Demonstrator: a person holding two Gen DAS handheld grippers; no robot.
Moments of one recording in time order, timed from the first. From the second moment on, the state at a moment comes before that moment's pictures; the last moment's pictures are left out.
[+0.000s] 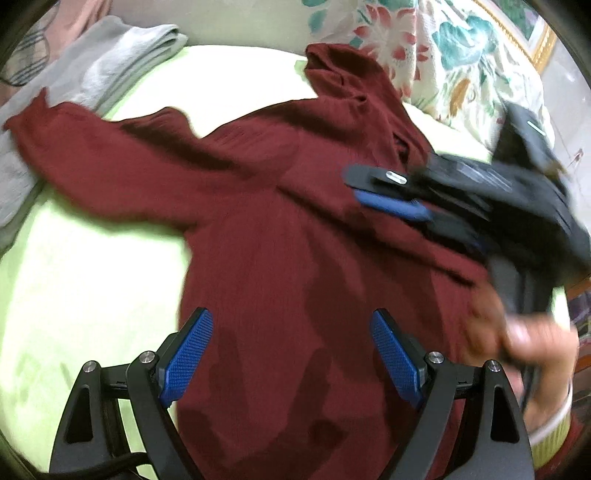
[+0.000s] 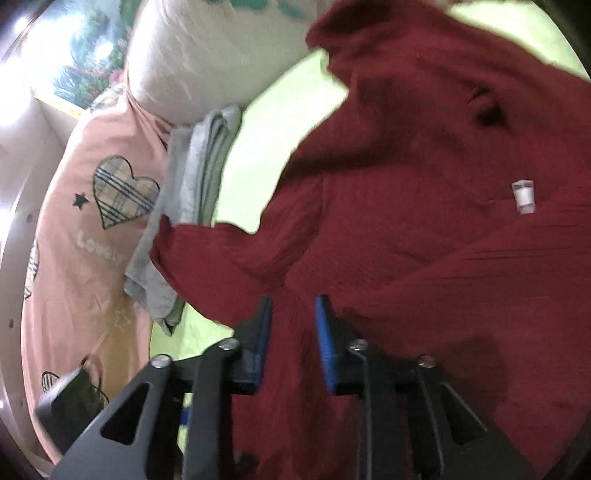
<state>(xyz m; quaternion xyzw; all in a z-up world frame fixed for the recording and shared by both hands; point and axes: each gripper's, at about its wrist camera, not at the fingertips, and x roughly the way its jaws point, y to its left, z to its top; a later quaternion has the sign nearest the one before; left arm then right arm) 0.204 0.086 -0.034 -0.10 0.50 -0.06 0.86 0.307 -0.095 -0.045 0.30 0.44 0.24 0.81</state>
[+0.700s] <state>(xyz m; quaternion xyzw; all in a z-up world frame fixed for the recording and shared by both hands) 0.305 0.085 -0.043 -0.16 0.47 -0.11 0.86 0.125 -0.298 -0.017 0.37 0.32 0.00 0.87</state>
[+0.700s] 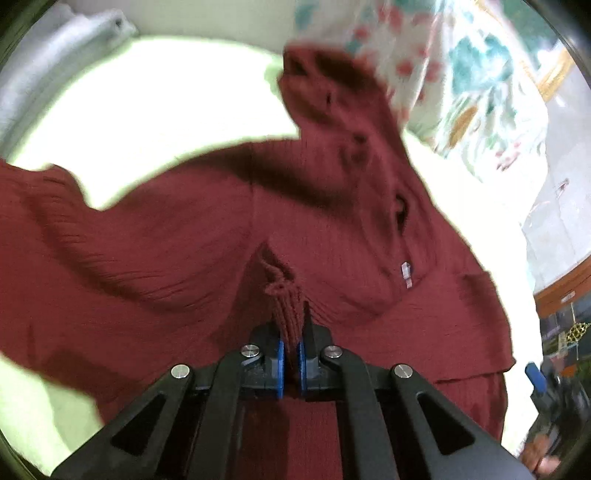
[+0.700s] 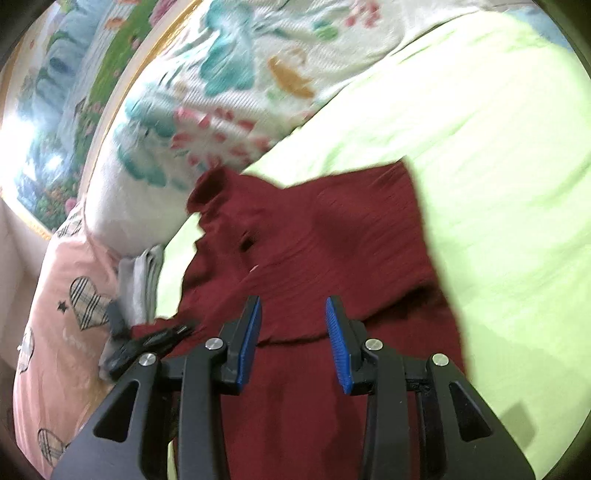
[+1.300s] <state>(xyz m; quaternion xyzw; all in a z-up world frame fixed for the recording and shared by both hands) 0.280 0.108 -0.044 -0.17 0.44 -0.08 0.88 0.210 -0.362 -0.061 0.30 0.41 -0.06 0.86</state>
